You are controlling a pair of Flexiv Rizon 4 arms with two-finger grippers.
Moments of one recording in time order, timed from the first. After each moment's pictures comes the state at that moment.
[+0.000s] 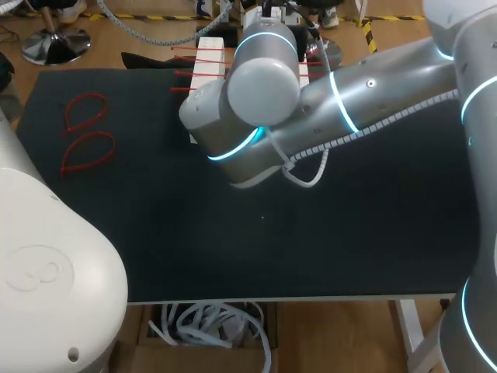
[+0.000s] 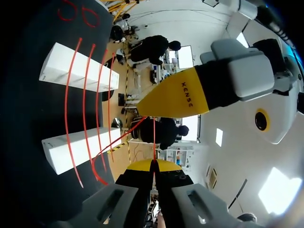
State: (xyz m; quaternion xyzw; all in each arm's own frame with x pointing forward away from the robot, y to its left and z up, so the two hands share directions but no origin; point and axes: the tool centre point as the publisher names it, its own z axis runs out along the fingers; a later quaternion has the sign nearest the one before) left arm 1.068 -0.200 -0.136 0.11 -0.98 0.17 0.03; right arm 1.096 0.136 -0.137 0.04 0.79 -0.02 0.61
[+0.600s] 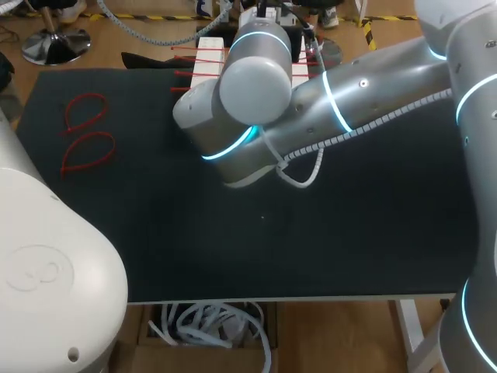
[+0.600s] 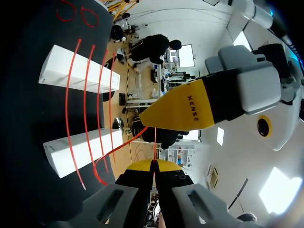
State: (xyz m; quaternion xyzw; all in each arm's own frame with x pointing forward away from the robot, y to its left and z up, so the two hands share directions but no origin) left arm 1.068 -0.200 -0.136 0.11 -0.98 0.17 0.03; right arm 1.096 0.144 -0.140 0.05 0.79 -0.02 0.61
